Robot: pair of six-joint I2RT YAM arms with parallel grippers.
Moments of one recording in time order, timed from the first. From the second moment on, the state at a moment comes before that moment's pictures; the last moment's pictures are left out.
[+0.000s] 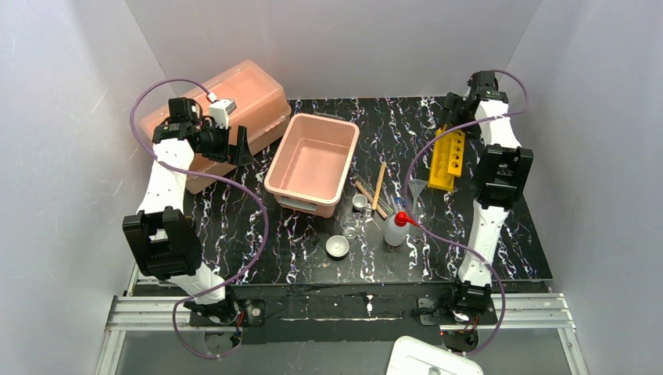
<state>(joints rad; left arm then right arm) 0.14 1.59 1.47 -0.88 0.58 0.32 -0.11 2.33 2.15 -0.80 -0.11 0.22</state>
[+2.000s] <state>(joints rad) 0.14 1.55 1.41 -0.84 0.56 0.32 0.21 1.91 1.49 -0.62 0.25 0.16</state>
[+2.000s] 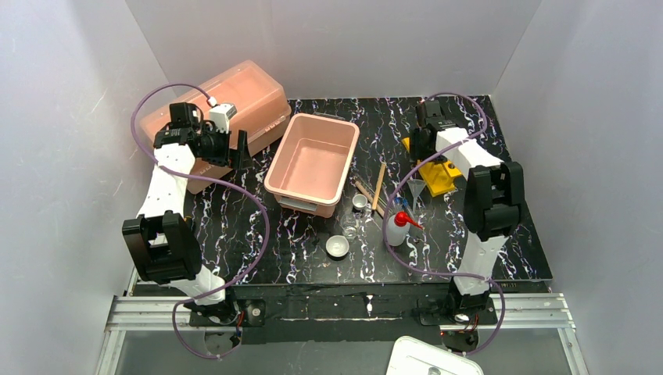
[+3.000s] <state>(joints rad) 0.19 1.40 1.43 -0.78 0.62 0.23 0.44 1.82 1.45 -0.49 -0.24 0.20</state>
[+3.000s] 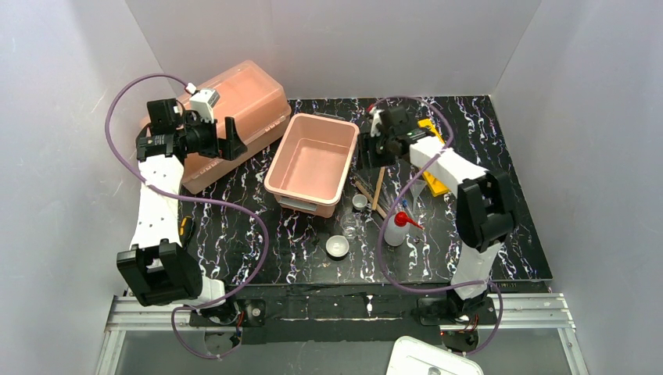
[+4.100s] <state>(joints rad) 0.19 1.40 1.43 -0.81 0.63 0.24 0.53 1.99 1.40 -0.43 0.02 0.20</state>
